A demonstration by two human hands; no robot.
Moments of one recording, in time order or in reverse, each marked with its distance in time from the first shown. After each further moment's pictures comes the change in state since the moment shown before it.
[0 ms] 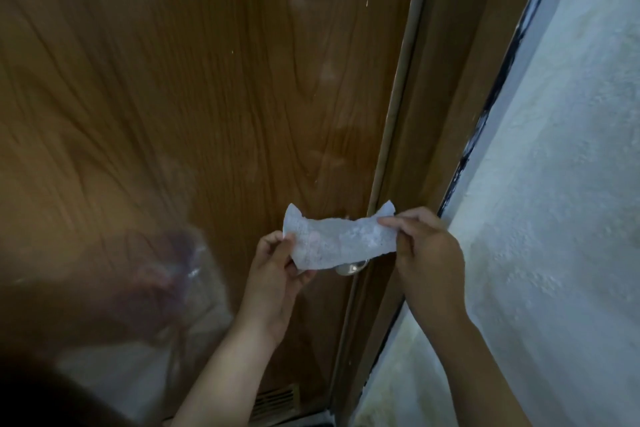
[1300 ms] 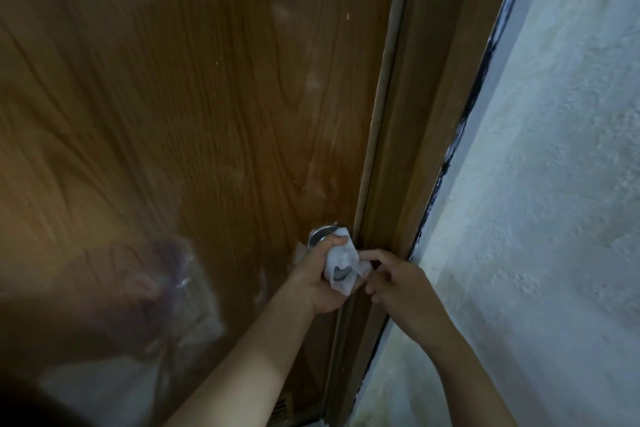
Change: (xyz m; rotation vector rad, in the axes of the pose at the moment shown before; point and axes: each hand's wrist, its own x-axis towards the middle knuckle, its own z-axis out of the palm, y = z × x) left_hand 0.035 -0.033 0.039 -0.245 -0.157 -0.692; right_hand -0.015 0.027 0.015 0.224 -0.504 0.288
